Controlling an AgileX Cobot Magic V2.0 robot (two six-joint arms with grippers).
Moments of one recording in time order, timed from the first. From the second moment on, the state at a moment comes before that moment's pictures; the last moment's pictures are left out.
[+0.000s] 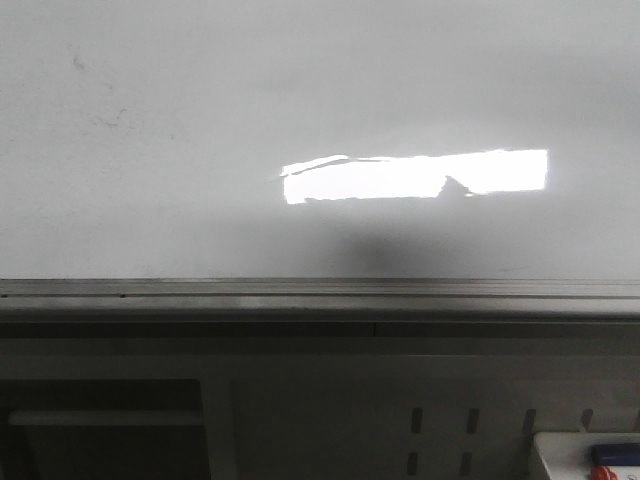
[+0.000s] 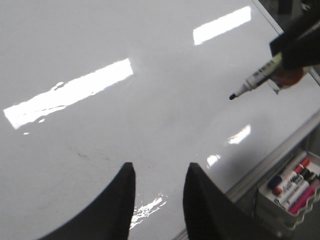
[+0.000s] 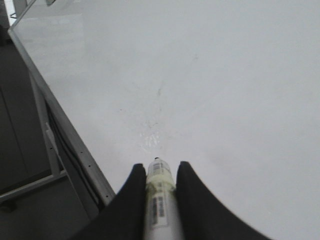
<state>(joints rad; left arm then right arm) -0.51 0.33 -0.54 -0.39 0.45 0.46 0.77 0.90 -0.75 0.53 0.18 -0.68</state>
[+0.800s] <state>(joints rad) -0.50 0.23 -0.38 -0.51 0.32 0.37 0.70 1.09 -0.67 0.52 -0.25 -0.68</state>
